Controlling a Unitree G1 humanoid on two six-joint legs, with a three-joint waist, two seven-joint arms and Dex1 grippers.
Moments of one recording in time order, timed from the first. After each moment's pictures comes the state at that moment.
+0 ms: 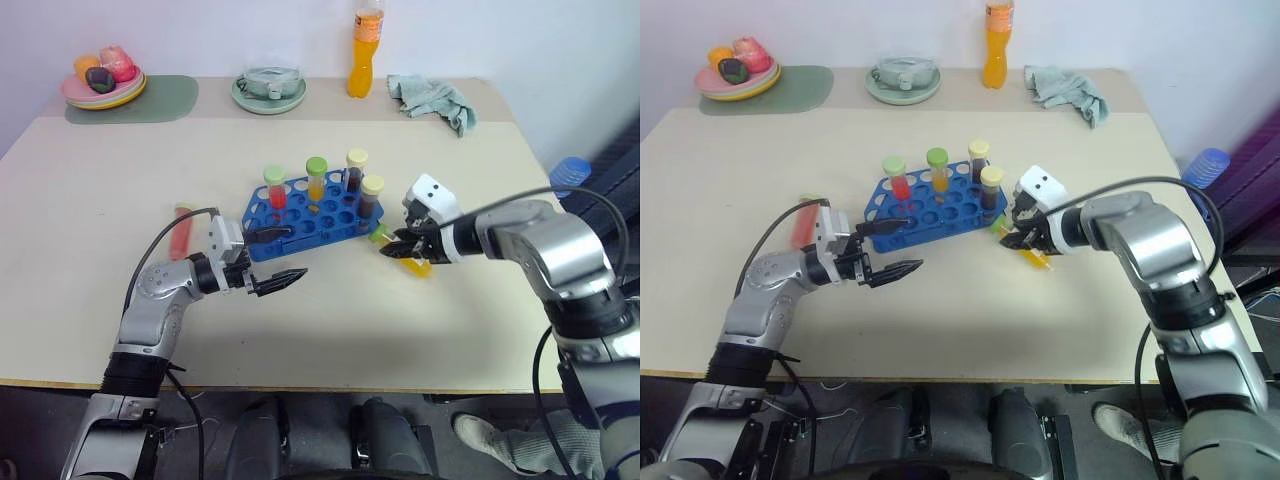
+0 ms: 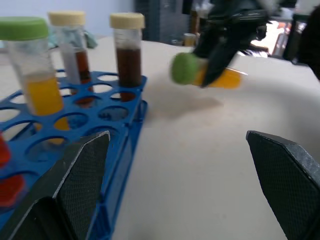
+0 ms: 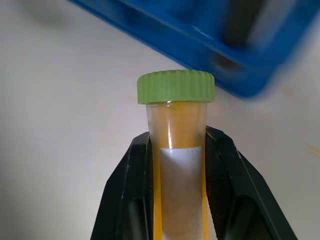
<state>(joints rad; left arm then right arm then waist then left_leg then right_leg) -0.34 0.45 0.01 0.09 -0.42 0.08 -1.09 -0.66 -0.70 0.14 -0.25 0.38 1.12 0.93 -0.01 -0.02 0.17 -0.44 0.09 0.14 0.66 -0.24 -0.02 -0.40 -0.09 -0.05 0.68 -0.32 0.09</state>
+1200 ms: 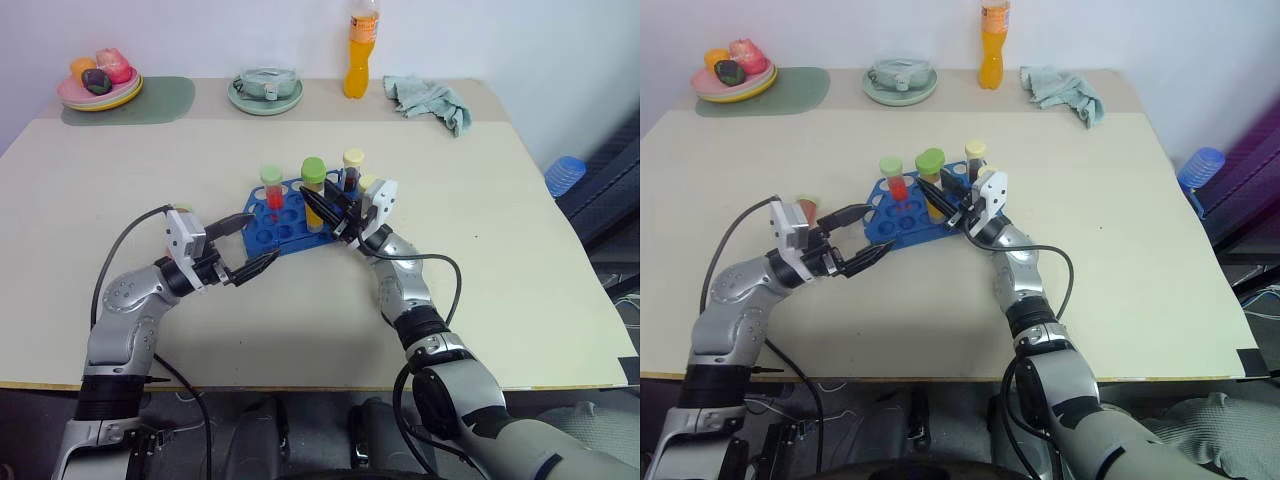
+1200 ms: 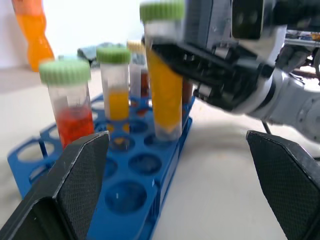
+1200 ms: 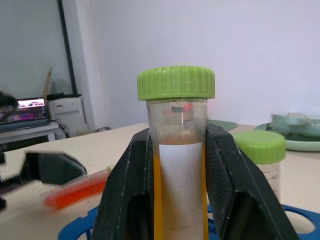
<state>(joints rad) -0.25 0.49 0.14 -0.05 -0.51 0.14 -0.98 -0.75 0.04 -0.06 0.81 0.34 -0.49 0.89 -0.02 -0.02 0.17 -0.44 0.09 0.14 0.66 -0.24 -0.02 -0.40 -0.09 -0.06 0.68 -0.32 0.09</state>
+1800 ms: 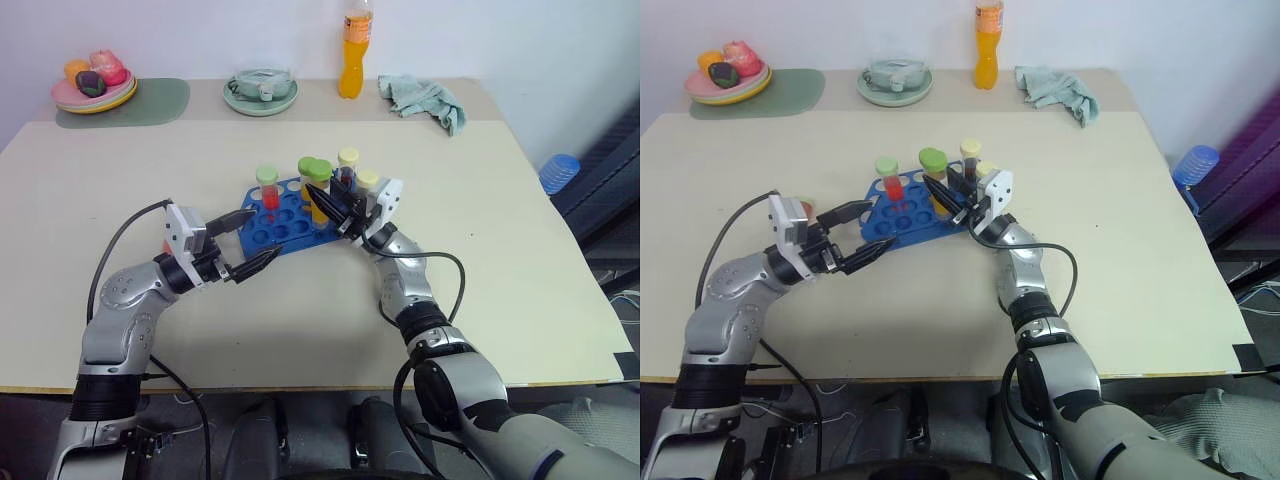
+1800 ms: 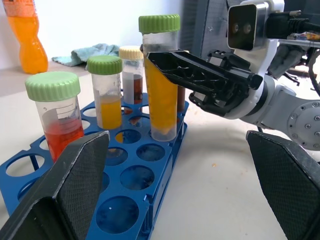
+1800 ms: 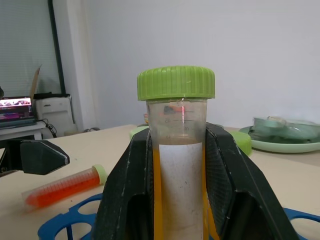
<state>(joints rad) -0.26 0.49 0.13 -0.08 -0.51 0.21 -0.96 -0.77 0.02 -0.09 0.87 0.34 -0.53 0.91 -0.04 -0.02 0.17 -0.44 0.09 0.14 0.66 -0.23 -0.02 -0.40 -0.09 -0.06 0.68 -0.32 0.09</state>
